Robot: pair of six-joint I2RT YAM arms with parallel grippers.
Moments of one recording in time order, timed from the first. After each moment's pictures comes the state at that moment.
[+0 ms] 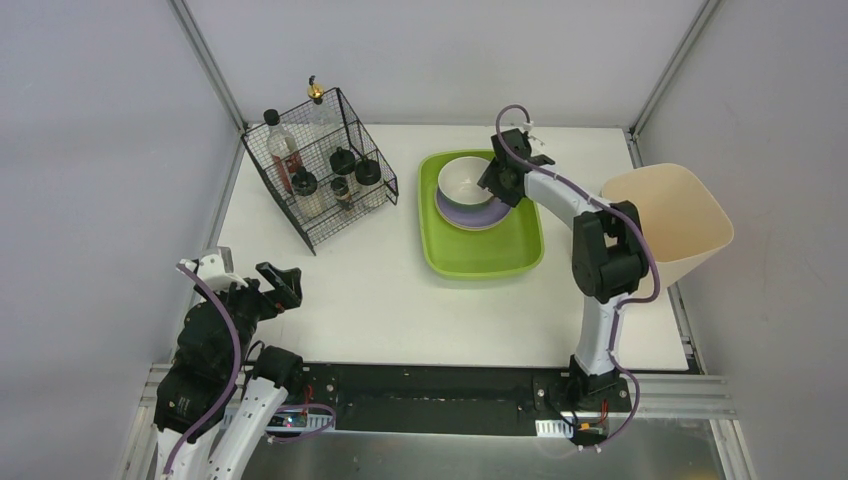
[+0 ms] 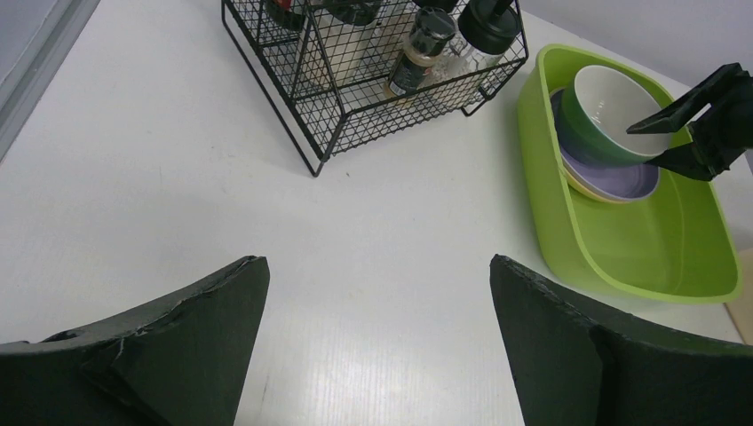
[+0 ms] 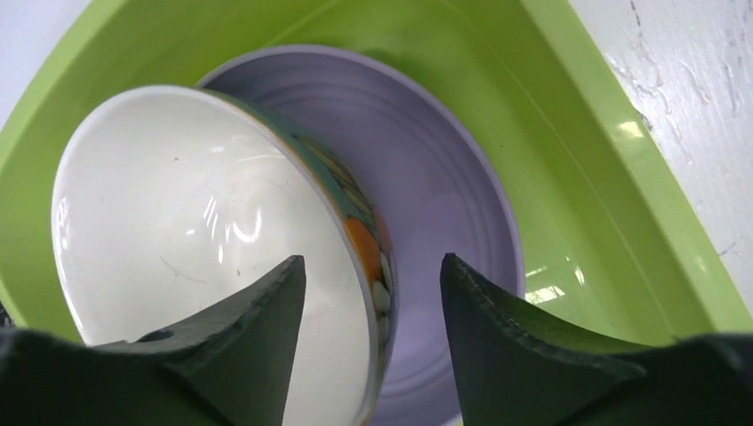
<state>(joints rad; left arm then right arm) -0.30 0.12 0.77 -0.89 -0.31 -0.43 0.38 2.00 1.56 -0.51 0.25 0.84</state>
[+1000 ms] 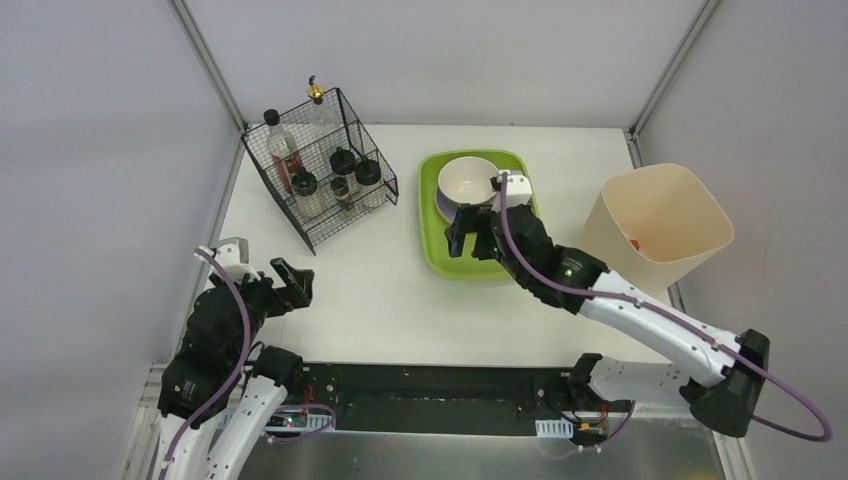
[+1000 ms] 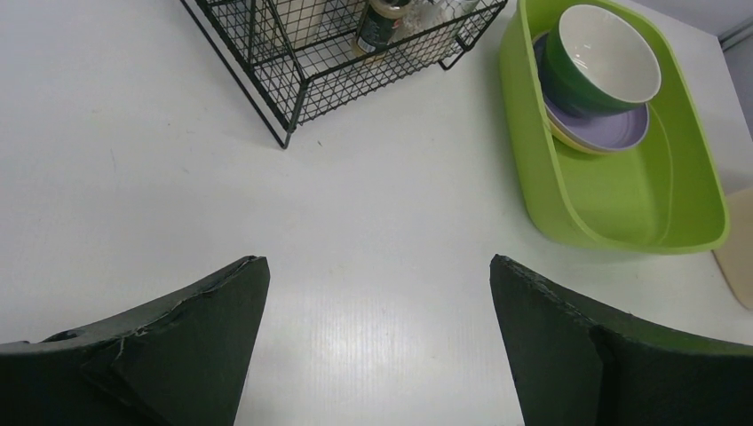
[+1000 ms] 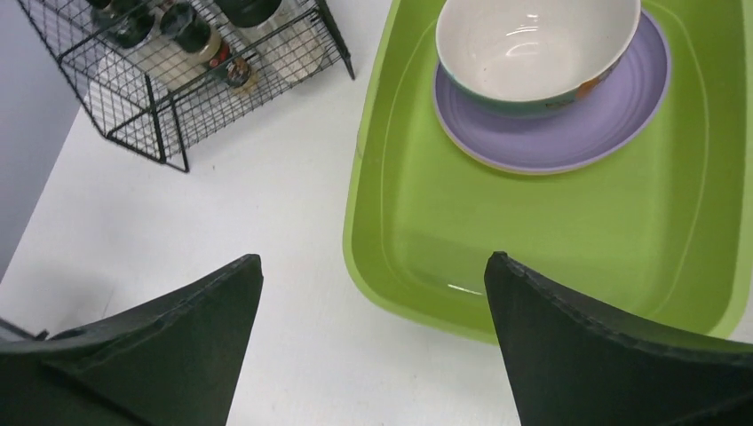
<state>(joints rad) -0.30 0.19 0.77 -0.89 -0.21 -0.43 0.93 1.14 1.05 -0.38 0.46 0.55</state>
